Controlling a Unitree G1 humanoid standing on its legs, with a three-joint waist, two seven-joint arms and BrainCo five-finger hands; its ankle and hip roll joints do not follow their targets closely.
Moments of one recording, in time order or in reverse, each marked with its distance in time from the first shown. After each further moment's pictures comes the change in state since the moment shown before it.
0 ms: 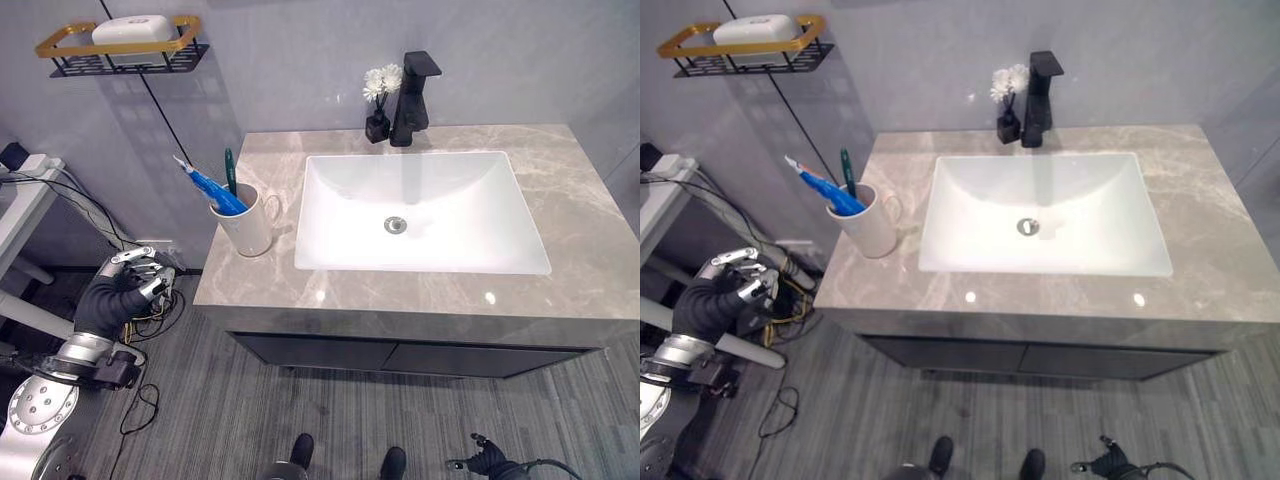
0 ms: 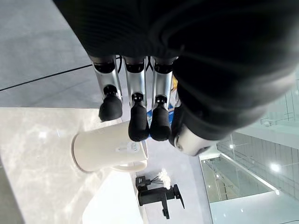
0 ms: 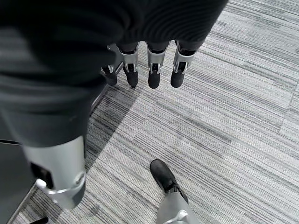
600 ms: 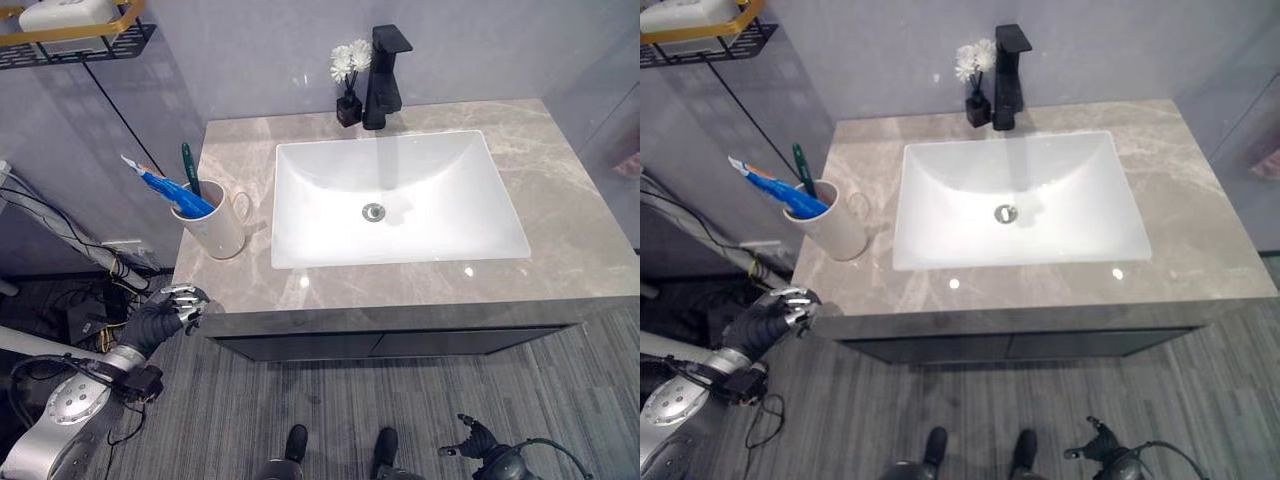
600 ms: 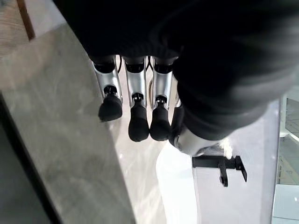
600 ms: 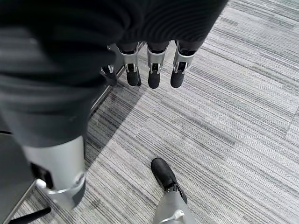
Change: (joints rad) left arm -0.040 0.069 -0.211 0.151 -0.135 0.081 -0.034; right arm -0.003 -0.030 0.079 -0.095 -0.024 -0.017 0.023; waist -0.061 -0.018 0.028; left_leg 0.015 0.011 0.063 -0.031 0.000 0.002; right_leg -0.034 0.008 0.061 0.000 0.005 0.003
